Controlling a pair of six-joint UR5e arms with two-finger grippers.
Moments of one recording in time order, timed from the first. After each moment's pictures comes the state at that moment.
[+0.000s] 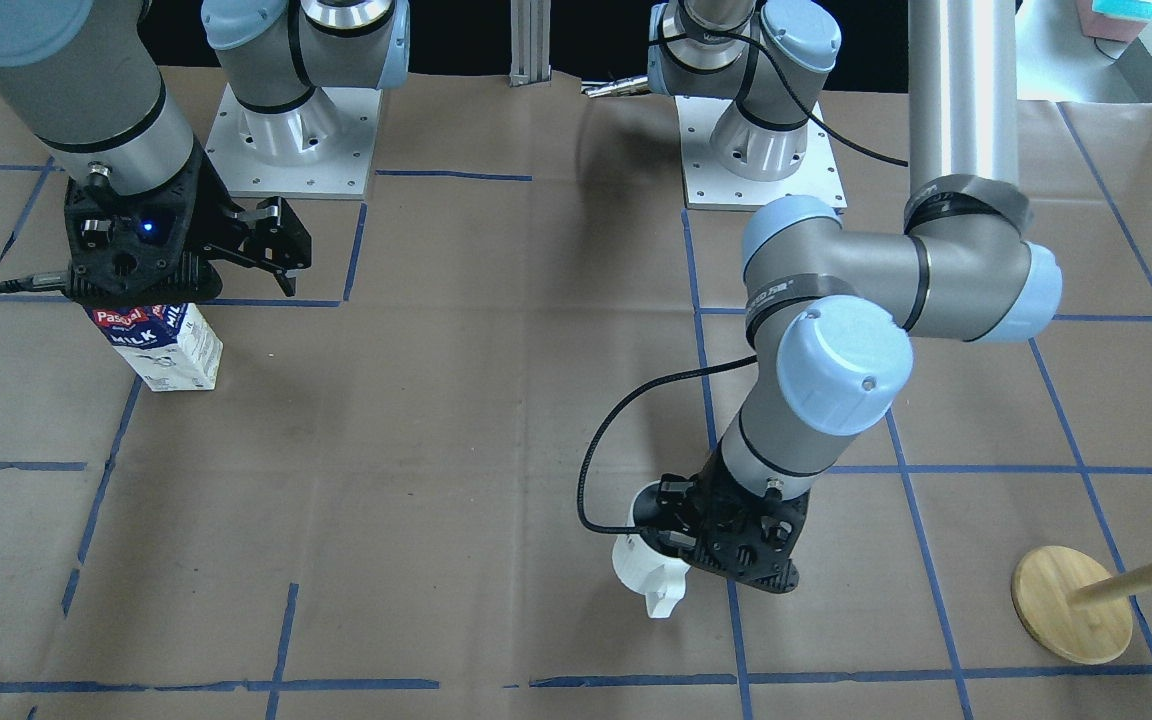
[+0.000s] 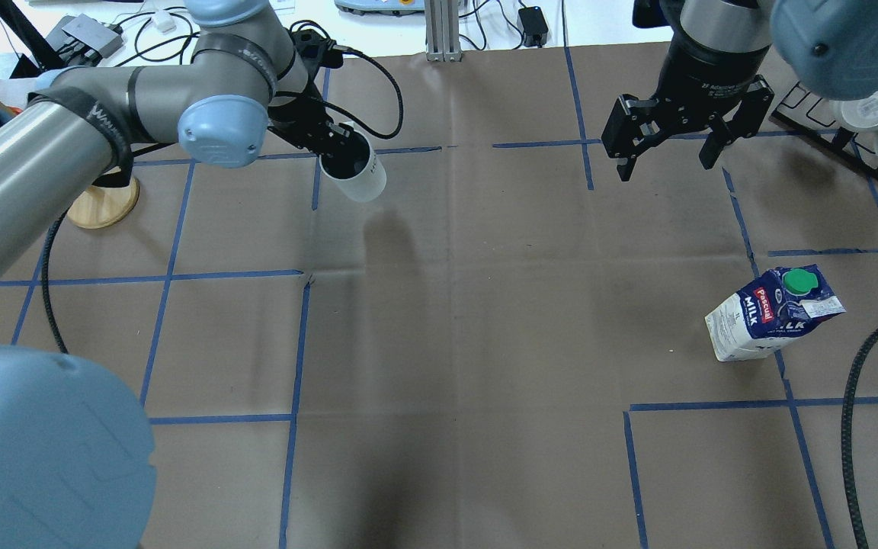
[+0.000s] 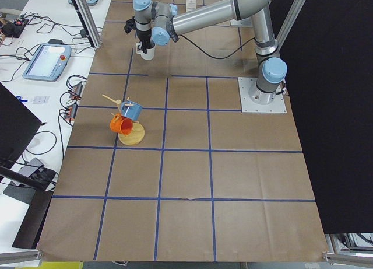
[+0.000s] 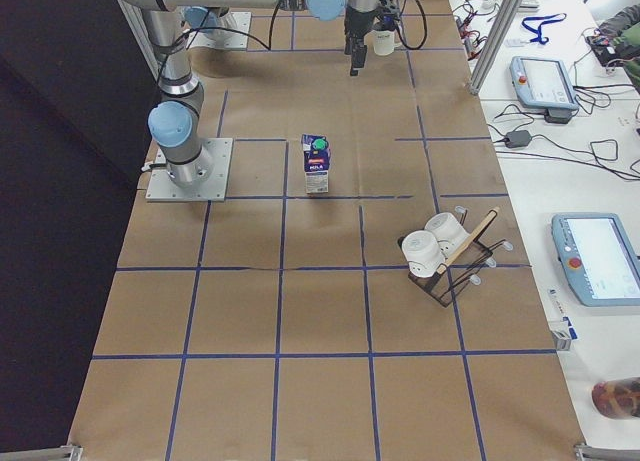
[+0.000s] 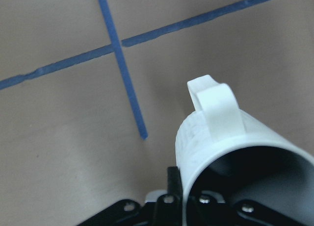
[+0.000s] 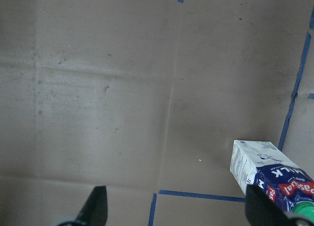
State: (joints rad) left arm -1.66 -2.10 -1.43 -1.06 1.49 0.25; right arm 1.58 -1.47 1.50 -1.52 -1.58 -0.12
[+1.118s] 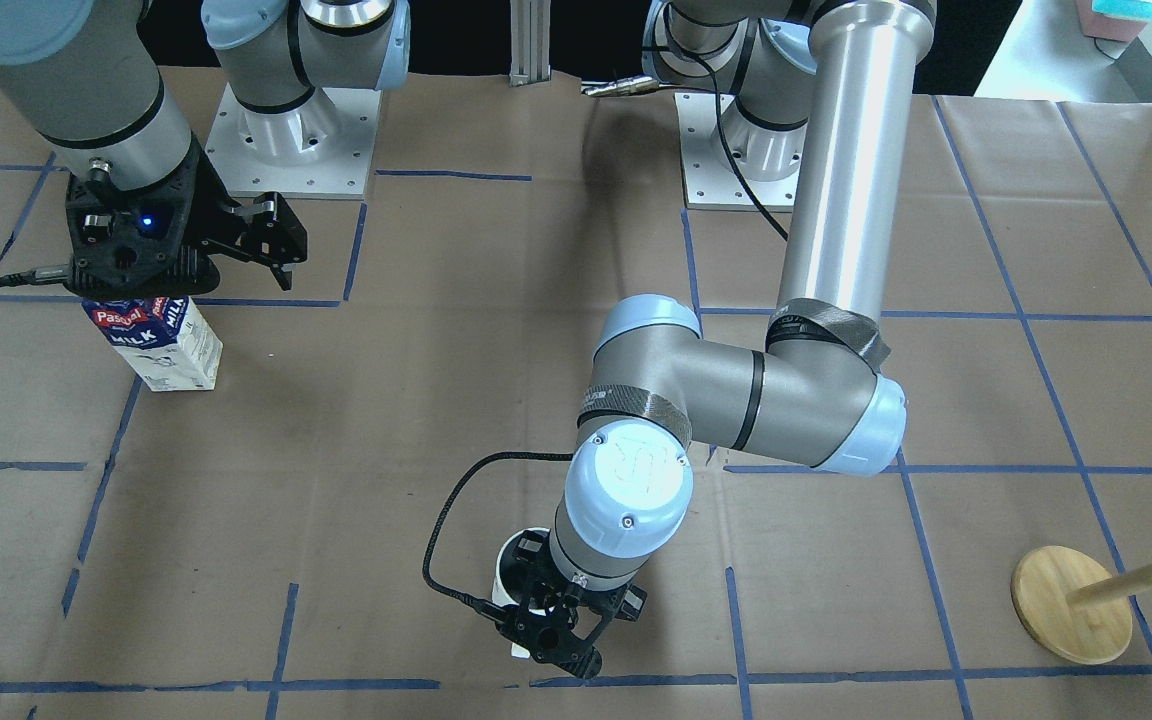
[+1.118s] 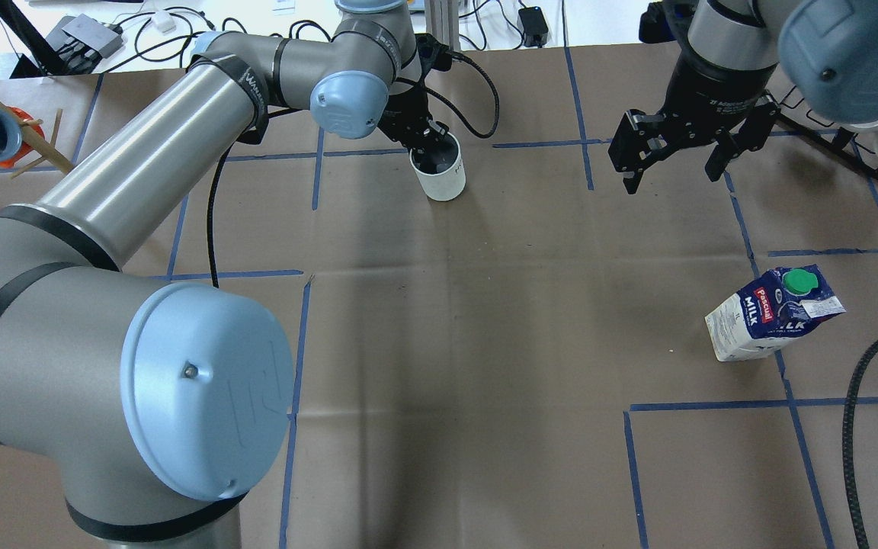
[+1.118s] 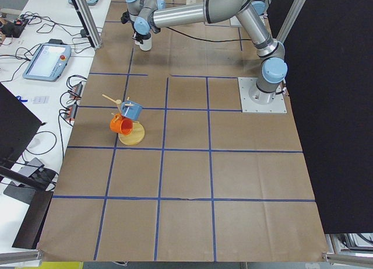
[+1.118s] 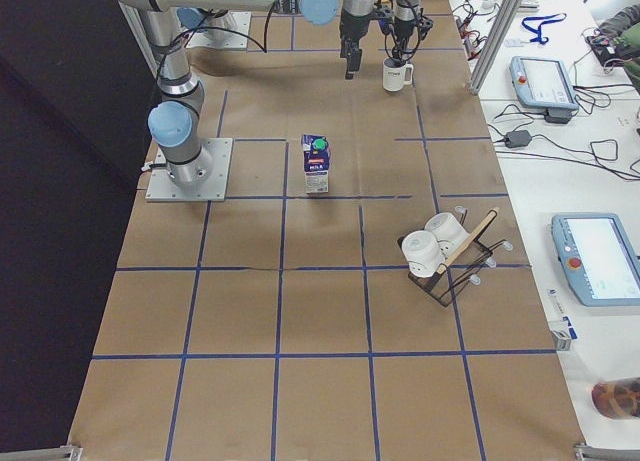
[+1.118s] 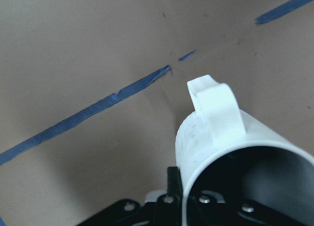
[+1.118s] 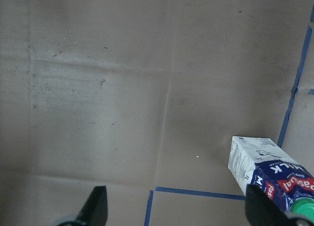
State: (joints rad) left arm -1.80 -2.34 -1.13 -1.21 1.50 0.24; right arm 1.55 -1.50 1.55 -1.54 -1.58 -0.16
